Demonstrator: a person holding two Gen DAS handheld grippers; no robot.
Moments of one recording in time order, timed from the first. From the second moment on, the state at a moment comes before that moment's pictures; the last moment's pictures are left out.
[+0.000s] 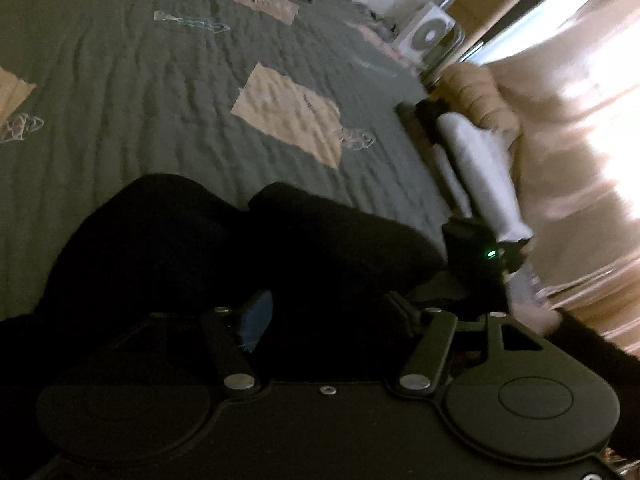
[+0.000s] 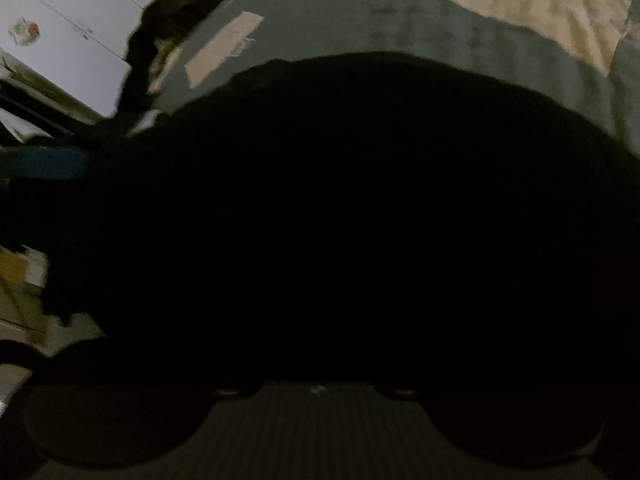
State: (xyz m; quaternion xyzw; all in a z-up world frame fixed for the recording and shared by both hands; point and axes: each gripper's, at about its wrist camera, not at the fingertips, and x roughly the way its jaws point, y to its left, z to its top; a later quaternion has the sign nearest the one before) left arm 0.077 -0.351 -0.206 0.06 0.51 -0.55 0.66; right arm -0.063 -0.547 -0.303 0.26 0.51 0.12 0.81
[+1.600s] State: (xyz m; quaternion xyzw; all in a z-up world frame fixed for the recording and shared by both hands) left arm 0.023 -0.348 -0.202 0.07 0.48 -0.56 0.67; right arm -0.131 -0.563 -0.190 0.24 0.40 0.02 0.88
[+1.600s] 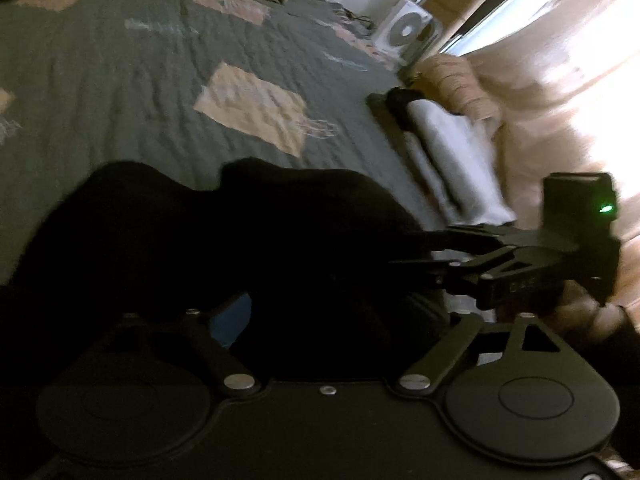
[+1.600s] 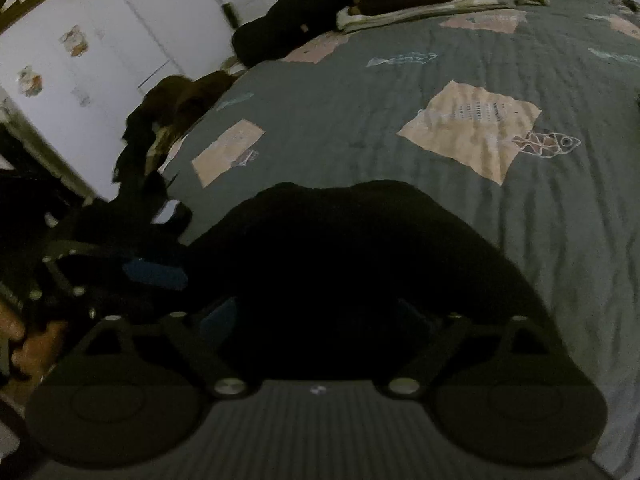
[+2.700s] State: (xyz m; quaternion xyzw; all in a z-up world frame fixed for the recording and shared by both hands) left arm -0.003 -0.456 -0.257 0.08 0.49 -0.63 0.60; right arm -0.215 -0.659 -0.197 0.29 0.40 -0.16 0.85
